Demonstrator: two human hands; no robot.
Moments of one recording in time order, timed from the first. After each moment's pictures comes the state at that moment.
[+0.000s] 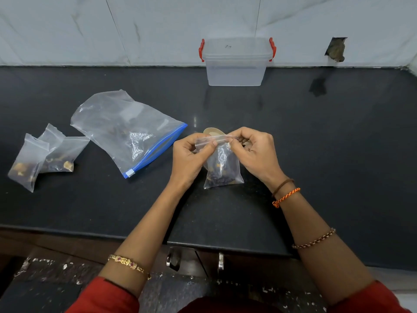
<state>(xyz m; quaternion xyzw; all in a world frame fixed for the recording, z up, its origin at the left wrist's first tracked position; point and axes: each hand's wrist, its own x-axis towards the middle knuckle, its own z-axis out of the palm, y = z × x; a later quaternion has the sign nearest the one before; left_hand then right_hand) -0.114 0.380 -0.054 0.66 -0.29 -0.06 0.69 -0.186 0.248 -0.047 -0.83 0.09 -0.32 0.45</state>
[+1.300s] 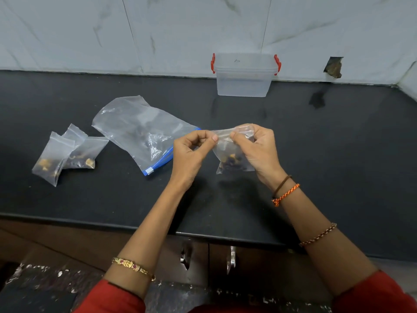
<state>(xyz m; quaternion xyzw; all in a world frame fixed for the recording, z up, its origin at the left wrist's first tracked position) -0.114 0.408 -0.037 0.63 -0.27 -0.03 0.72 -0.187 0.290 -0.010 -0.71 0.11 -0.30 0.62</state>
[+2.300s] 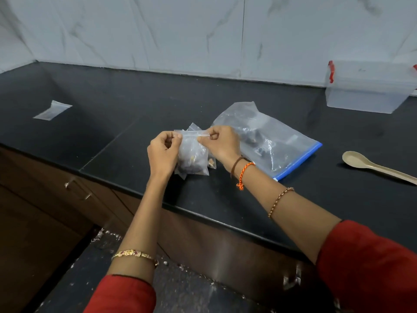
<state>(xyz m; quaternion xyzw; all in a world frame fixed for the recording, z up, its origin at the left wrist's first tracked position) 0.027 0.661 -0.035 0.80 -0.03 0.14 0.58 0.007 0.528 -0.020 -0.82 0.11 -0.14 0.54</state>
